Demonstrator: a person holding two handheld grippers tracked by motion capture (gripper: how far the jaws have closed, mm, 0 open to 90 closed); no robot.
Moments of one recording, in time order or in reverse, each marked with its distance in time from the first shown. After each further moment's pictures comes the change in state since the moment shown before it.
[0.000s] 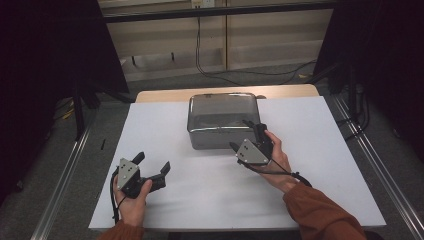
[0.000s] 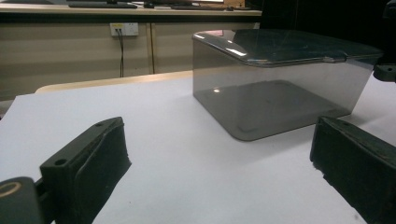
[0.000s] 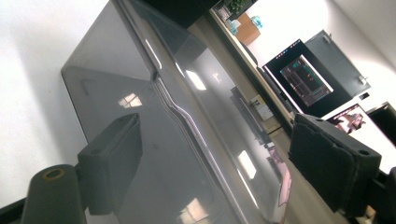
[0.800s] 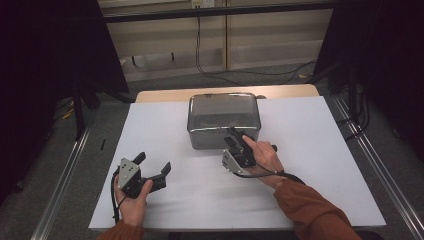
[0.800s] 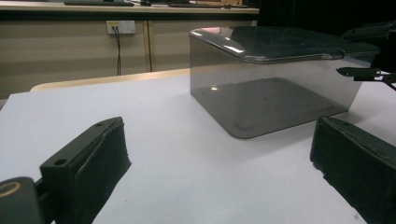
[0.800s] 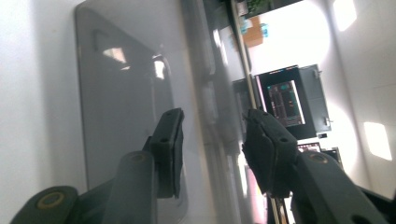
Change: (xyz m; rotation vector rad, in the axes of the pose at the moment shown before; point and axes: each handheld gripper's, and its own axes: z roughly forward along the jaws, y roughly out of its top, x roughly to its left) left arm 0.000 -0.001 0.001 0.015 -0.013 0.008; right arm 0.025 0.013 0.024 0.079 0.001 -0.392
